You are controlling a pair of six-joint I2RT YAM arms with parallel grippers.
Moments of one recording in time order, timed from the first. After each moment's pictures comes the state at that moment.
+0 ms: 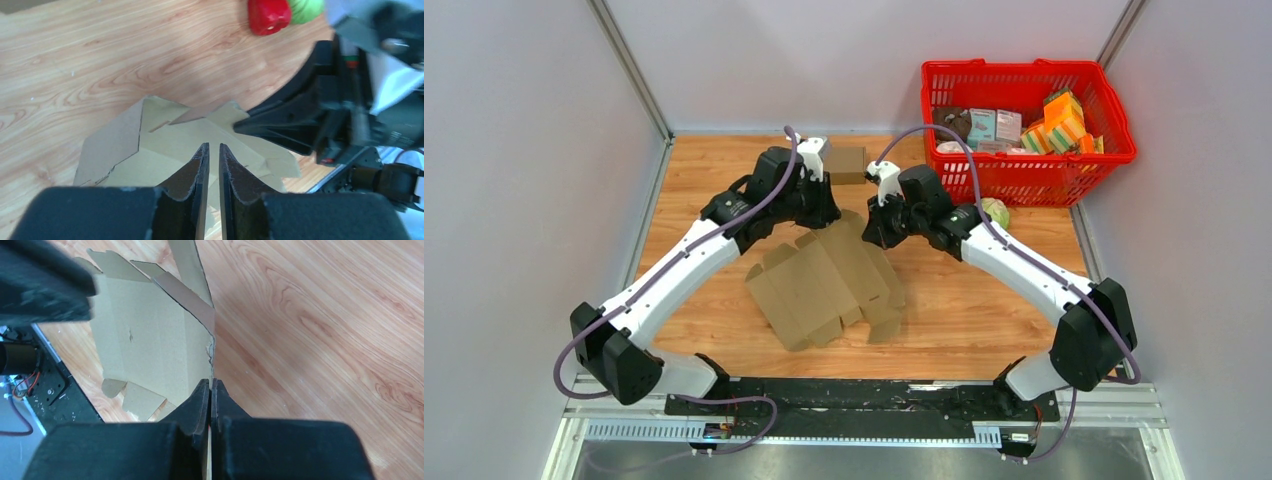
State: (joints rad) left arm -0.63 1.35 1.36 -0.57 0.13 -0.37; right arm 0.65 1.48 1.21 -0.37 -0.30 0.14
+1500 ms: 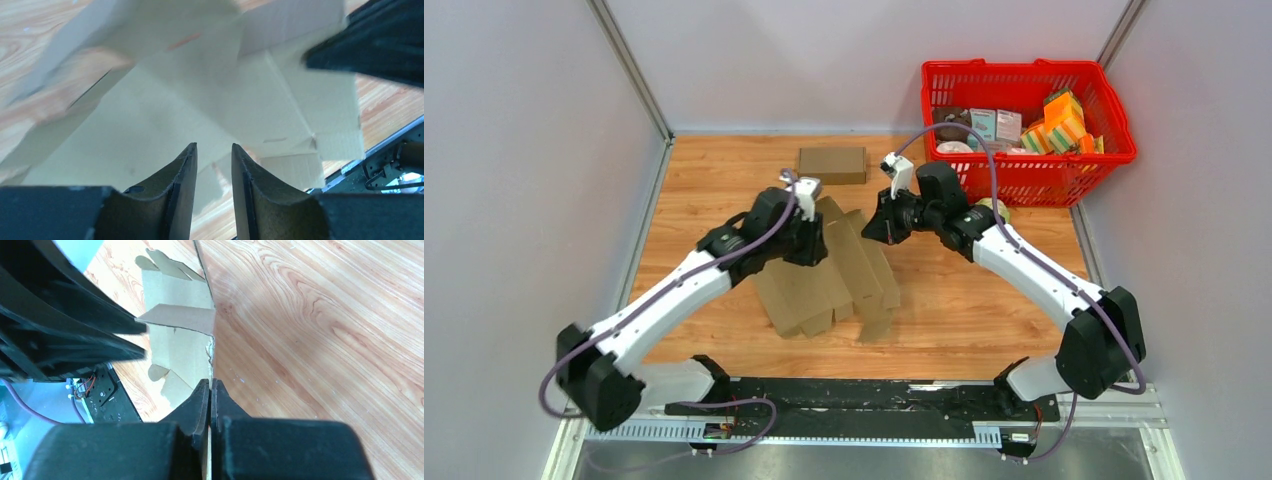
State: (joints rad) left arm -0.68 1.30 1.12 -0.55 0.03 -0.36; right arm 0.59 1.44 1.16 -0.27 -0.49 0.26
